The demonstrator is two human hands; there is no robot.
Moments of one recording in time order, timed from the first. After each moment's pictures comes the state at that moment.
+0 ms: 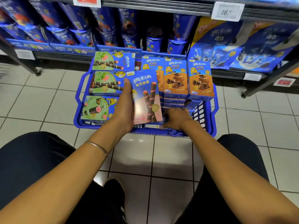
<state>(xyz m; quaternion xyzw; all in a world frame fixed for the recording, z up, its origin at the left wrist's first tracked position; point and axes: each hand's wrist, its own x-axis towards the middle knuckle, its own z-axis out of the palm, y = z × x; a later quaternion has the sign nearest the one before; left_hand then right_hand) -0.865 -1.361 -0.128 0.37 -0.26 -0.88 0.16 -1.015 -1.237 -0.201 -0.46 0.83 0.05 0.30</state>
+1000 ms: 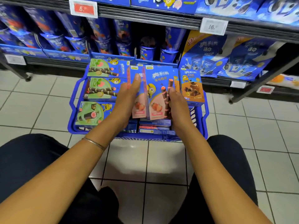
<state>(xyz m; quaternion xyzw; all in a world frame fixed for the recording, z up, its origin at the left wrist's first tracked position) -0.879 -1.365 -0.092 0.39 -0.55 -0.72 0.18 -0.983 -1.249 -0.120 -0.09 0.72 -0.61 0.31</state>
